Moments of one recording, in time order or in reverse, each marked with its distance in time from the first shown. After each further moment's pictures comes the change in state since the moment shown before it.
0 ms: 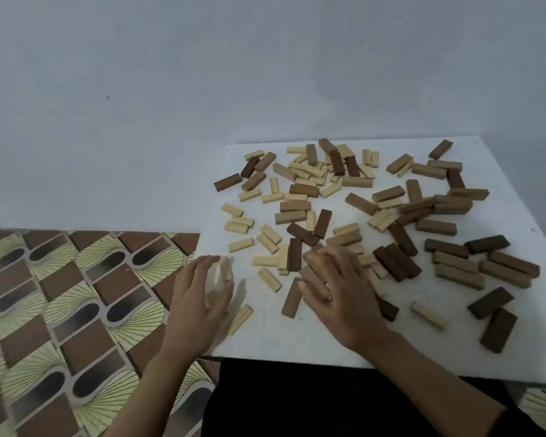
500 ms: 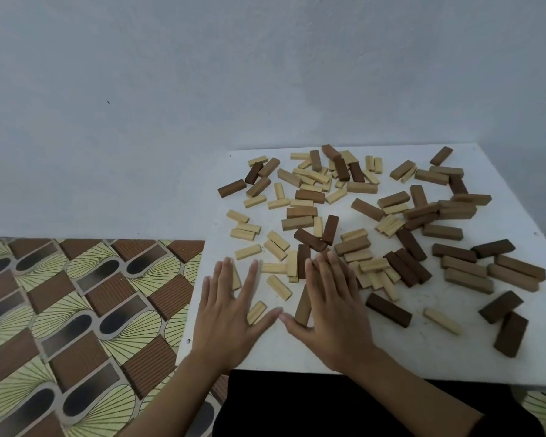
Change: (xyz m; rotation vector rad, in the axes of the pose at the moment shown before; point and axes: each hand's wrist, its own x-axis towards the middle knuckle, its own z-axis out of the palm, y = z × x) left_hand 0.000 -0.007 0.034 0.456 -0.269 0.143; right_hand -0.013 -0.021 0.043 -0.367 -0.174 0.067
